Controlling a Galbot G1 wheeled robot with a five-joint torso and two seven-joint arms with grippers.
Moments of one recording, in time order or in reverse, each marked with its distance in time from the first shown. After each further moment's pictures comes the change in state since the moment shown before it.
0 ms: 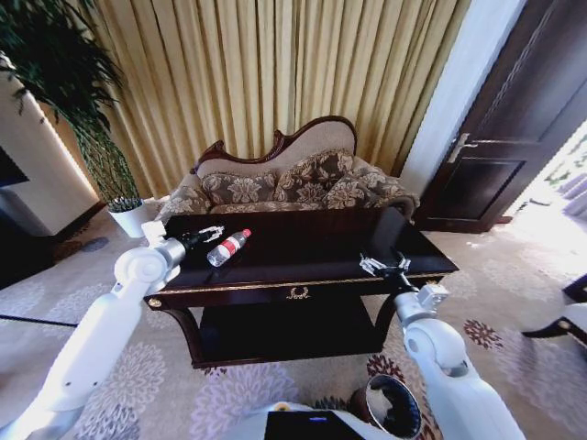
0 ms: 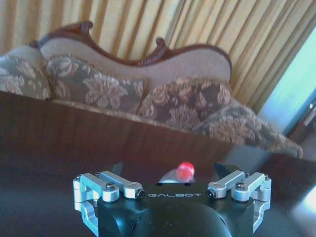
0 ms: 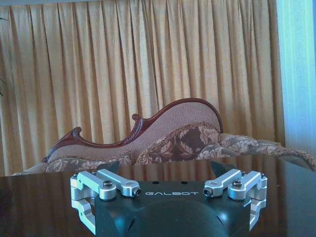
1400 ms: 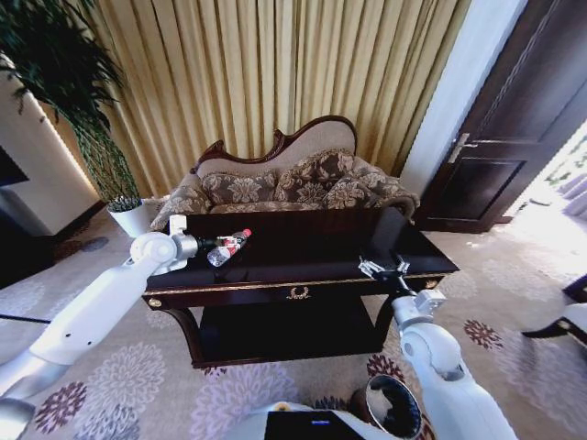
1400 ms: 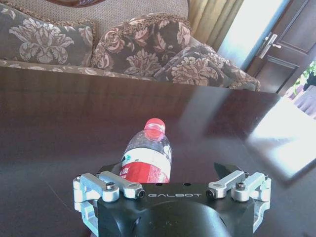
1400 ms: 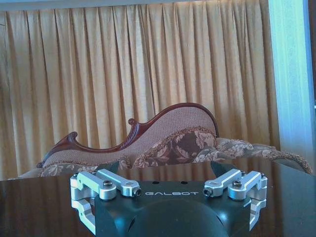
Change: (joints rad) left arm -0.315 0.143 0.431 0.229 -0.057 0.022 0.278; right arm -0.021 0.021 0.010 -0.001 -0.021 0.043 -0.002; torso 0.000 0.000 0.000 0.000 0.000
